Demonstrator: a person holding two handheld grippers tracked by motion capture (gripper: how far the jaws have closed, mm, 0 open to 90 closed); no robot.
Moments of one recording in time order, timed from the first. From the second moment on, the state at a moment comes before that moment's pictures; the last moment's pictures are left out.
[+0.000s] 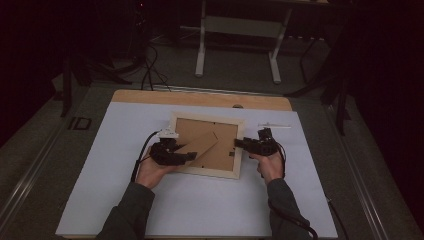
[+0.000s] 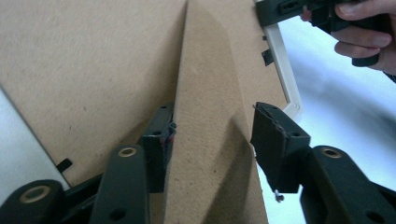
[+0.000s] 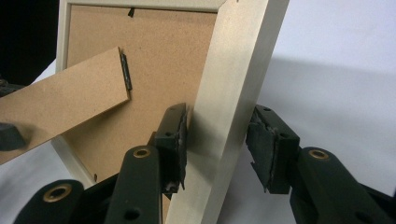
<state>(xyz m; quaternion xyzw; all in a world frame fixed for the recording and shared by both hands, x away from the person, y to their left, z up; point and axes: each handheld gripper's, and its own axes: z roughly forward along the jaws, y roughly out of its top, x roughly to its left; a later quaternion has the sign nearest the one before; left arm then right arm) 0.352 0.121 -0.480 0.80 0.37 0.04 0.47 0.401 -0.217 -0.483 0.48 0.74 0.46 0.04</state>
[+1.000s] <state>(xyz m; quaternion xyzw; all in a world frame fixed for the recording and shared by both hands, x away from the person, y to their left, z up) 0.350 0.120 -0.478 0.81 0.36 0.05 0.46 0.396 -0.216 -0.476 0.46 0.75 0.47 0.06</state>
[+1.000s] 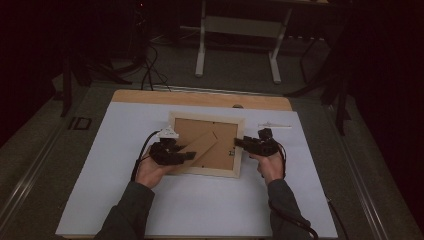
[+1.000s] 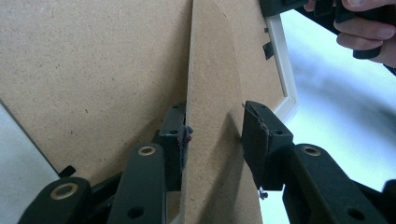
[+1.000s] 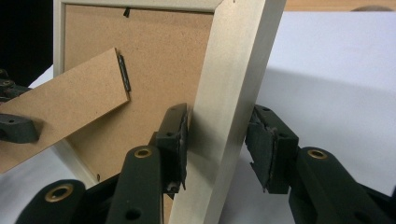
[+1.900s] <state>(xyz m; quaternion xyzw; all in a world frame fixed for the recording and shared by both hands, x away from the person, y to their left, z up) 0.351 0.115 -0.470 0.80 0.35 0.08 0.47 0.389 -0.216 -0.451 0.43 0.74 0.50 0.12</state>
